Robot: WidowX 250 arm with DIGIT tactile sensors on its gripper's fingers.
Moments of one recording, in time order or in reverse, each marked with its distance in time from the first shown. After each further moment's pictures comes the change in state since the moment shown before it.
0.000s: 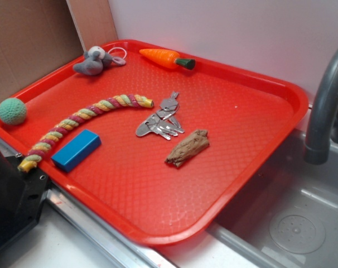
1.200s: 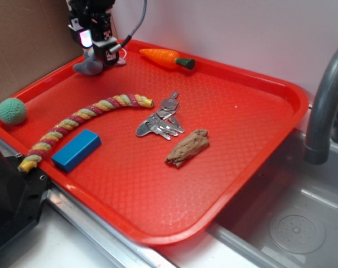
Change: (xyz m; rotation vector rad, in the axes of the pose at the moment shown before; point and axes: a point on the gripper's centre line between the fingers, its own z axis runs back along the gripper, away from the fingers) arm 0.134 0.129 -0.182 0.118 0.123 -0.132
